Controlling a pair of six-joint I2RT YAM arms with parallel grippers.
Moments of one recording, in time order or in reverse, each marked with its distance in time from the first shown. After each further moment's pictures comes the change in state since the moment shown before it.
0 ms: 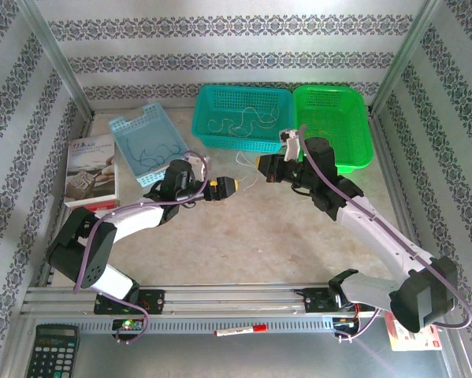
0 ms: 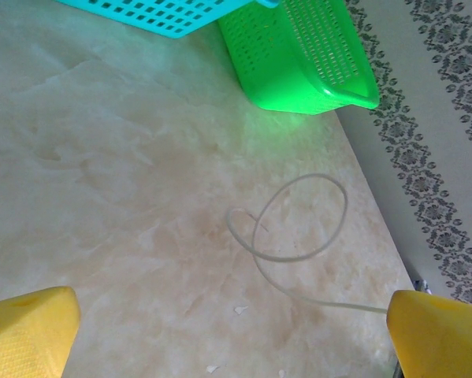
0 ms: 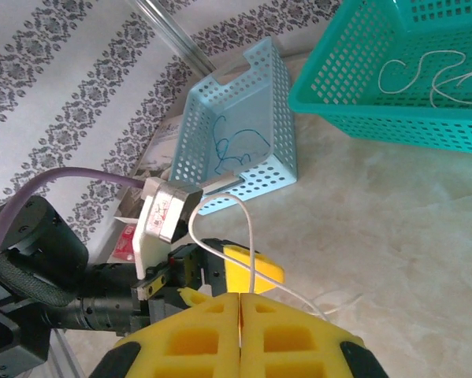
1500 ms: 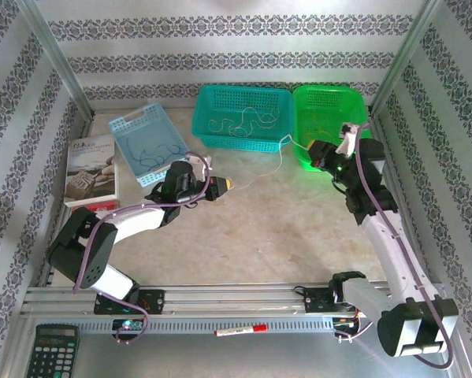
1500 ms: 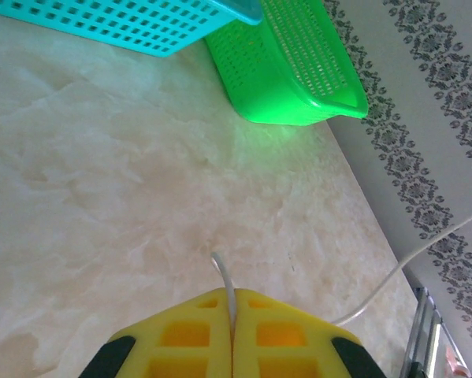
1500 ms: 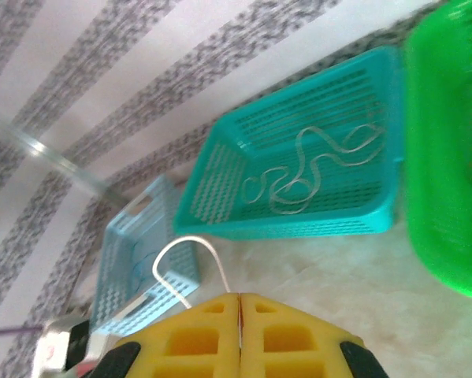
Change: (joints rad) left arm -0.010 -0.007 -0.021 0.058 -0.042 0.002; right arm -0.412 -0.178 -0.084 -0.007 0.033 0.063
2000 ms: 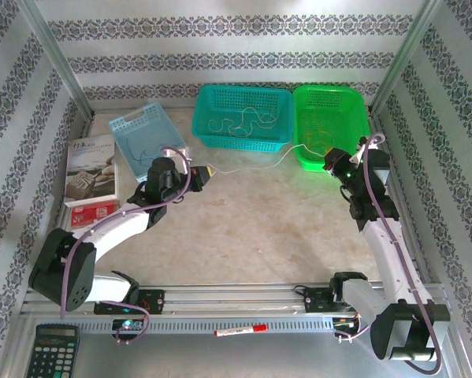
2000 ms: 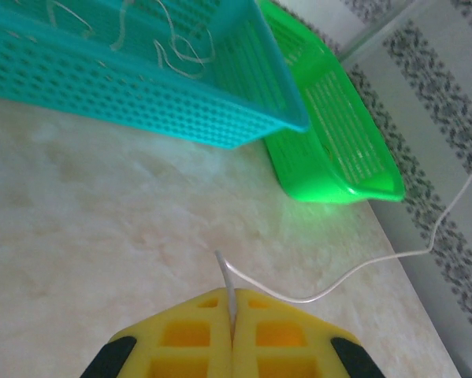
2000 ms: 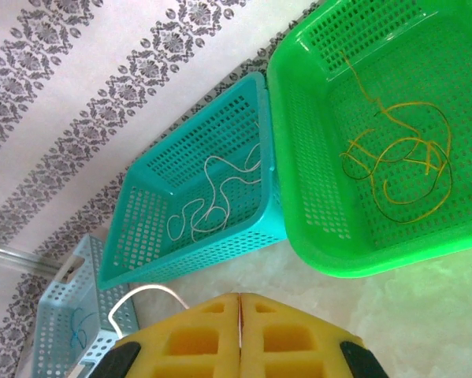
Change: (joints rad) left arm 0.090 -0.184 -0.018 -0.103 -0.170 0.014; right arm -0.096 -0.029 -0.106 0.024 0.127 0.088
